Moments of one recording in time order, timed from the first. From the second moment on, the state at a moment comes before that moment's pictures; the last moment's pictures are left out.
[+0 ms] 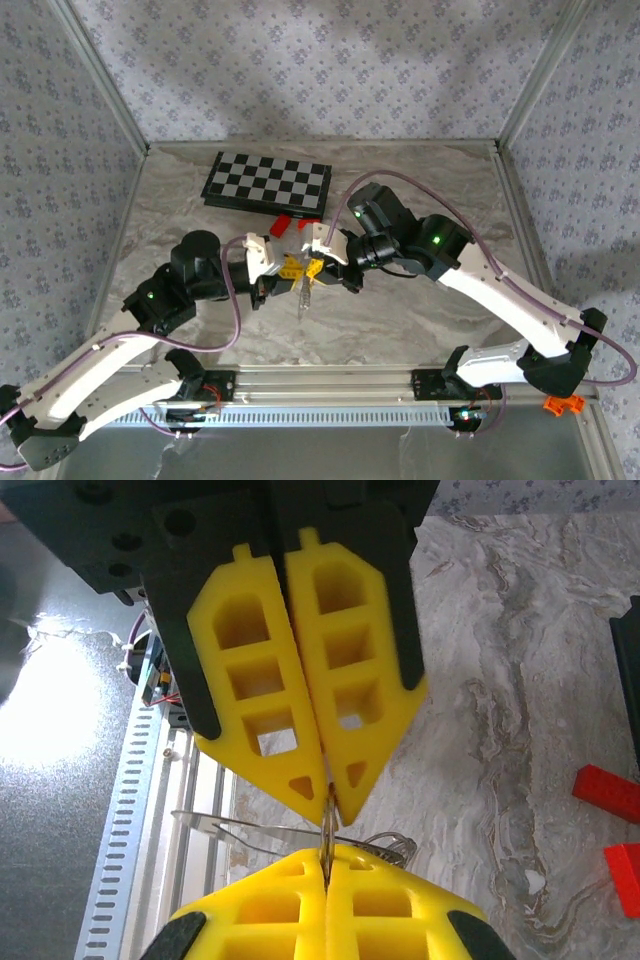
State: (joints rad) left arm -0.83 0.77 0.86 -0.35 0.48 0.14; right arm 0.93 1.29 1.46 -0.91 -0.49 -0.44
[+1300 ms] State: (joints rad) left arm -0.83 0.69 0.66 0.12 0.56 -0.14; right arm 0.90 1.14 1.30 -0.61 -0.59 -0.30
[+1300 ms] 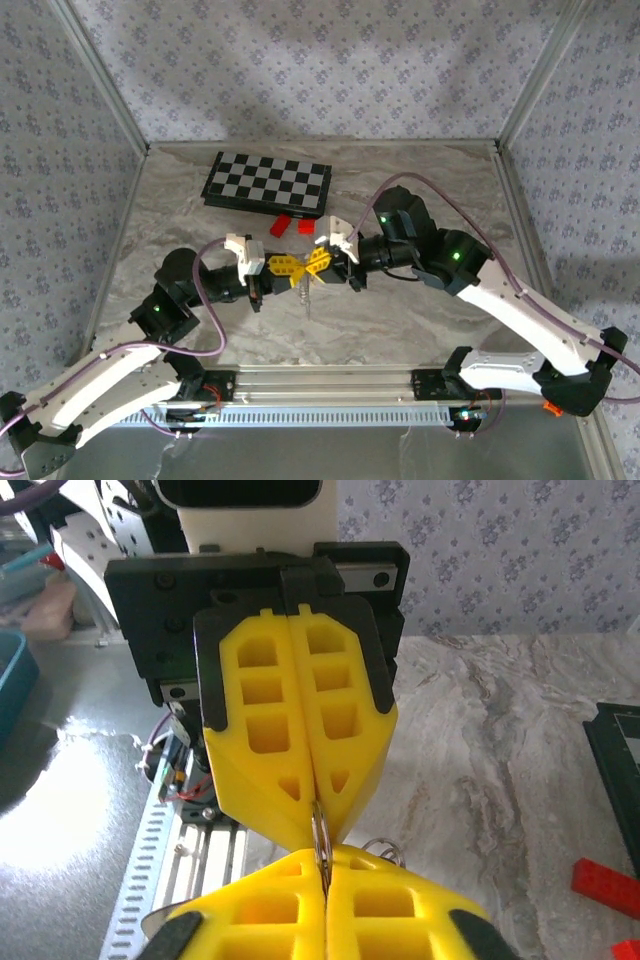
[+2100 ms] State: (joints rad) left arm -0.83 0.72 0.80 -0.29 0.42 0.08; right arm 0.96 1.27 1.40 -0.82 -0.40 -0.41
